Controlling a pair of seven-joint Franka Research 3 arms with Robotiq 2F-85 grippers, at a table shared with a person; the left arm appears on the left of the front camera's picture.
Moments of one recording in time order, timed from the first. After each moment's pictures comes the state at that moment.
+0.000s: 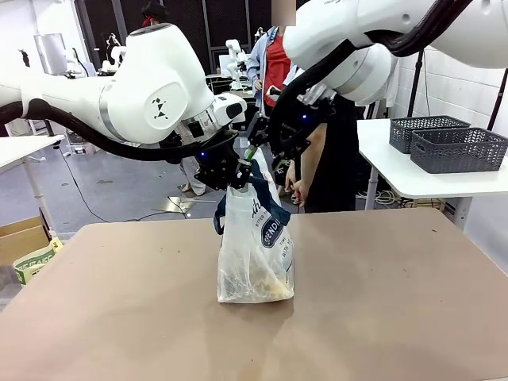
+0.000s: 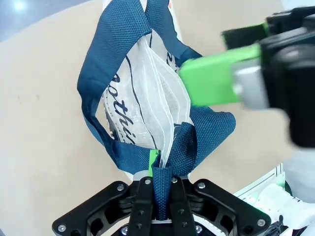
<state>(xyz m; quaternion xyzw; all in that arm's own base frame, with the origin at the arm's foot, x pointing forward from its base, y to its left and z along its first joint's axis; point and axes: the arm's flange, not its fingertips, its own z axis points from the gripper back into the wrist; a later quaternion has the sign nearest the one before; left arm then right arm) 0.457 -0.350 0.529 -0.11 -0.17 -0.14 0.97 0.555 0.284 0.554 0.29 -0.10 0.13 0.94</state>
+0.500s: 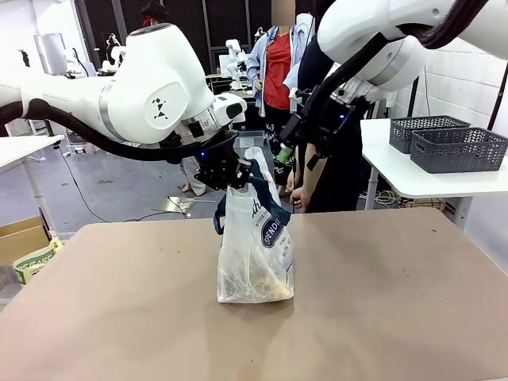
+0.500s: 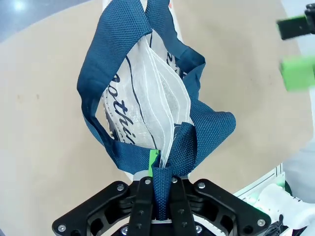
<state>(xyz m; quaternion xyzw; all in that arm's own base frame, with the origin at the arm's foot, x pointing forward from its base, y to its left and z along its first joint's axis) 0.457 -0.350 0.529 -0.11 -0.17 -0.14 0.97 0.558 0.218 0.548 0.26 -0.07 0.25 0.93</state>
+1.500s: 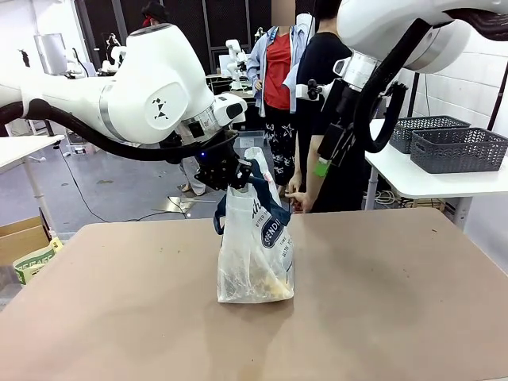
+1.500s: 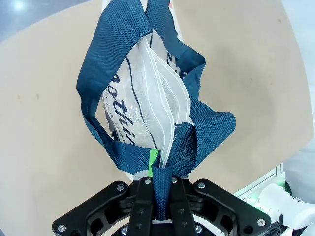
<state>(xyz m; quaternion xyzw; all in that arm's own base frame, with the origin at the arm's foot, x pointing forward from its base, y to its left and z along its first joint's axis) 0.457 -0.350 0.529 -0.11 -0.17 -0.14 0.97 0.492 0.190 0.572 0.14 -0.11 0.47 0.86</state>
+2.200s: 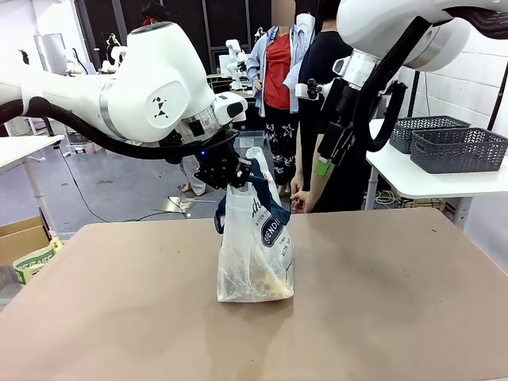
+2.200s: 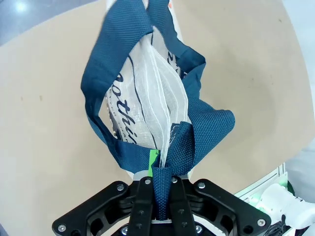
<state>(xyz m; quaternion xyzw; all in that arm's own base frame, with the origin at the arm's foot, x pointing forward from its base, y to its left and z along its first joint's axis) 0.456 -0.353 0.536 -0.10 -0.17 -0.14 0.97 0.492 0.190 0.575 0.14 -0.11 0.47 0.86</state>
